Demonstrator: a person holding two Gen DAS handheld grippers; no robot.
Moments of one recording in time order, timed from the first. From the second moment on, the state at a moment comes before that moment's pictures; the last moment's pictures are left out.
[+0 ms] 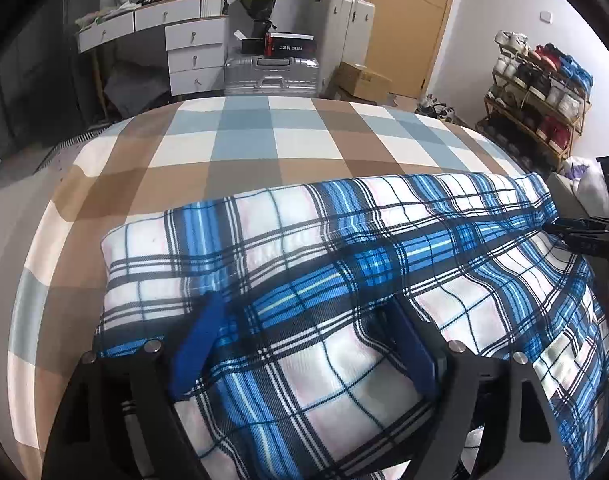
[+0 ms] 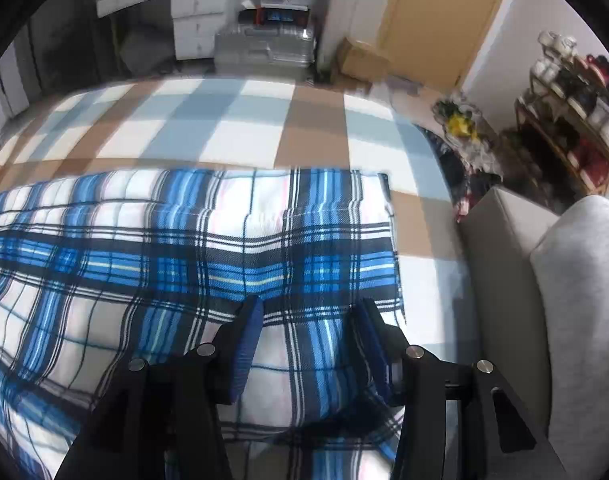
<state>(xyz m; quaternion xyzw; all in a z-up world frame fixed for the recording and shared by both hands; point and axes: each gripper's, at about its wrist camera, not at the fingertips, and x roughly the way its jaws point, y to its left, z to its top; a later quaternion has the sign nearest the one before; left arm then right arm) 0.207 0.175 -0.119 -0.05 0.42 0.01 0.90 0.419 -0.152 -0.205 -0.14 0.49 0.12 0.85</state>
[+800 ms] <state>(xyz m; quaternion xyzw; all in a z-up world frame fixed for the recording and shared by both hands) 0.295 0.200 -0.126 0.04 0.53 0.01 0.85 0.418 -0.141 -0.195 -0.13 0.49 0.19 0.84</state>
